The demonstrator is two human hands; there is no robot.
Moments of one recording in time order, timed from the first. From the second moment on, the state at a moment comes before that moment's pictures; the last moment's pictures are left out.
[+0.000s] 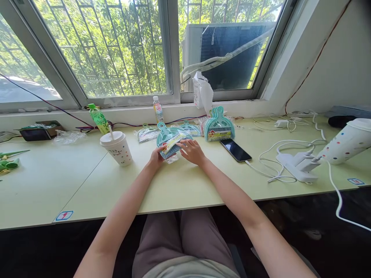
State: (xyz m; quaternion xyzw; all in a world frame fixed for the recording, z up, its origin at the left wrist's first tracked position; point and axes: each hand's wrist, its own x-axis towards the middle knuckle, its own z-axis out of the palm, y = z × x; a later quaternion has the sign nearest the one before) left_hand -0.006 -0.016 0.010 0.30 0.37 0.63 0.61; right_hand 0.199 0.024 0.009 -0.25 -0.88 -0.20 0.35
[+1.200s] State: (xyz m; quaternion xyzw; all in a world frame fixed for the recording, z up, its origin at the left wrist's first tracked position) left_hand -0.006 -0.015 0.007 0.30 0.38 0.64 0.60; right_hand 0.200 0.026 0.006 -0.35 -0.84 -0.17 0.38
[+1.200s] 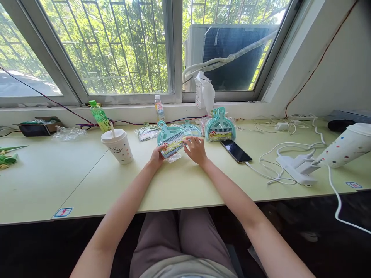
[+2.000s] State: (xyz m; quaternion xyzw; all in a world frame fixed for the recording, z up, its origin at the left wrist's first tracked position) left_hand -0.015 -0.017 0.018 0.27 0.40 0.66 0.57; right_hand 0.218 0.045 0.014 -0.39 -0.81 -0.10 0.43
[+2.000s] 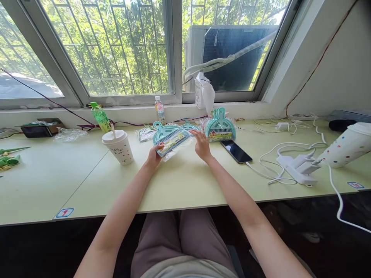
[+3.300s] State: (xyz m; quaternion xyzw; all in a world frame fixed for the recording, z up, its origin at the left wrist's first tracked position) left_hand -0.009 -0.029 0.013 0.54 0.45 0.47 0.53; right_hand 0.211 0.074 -0.018 -0.43 -0.50 0.55 0.52
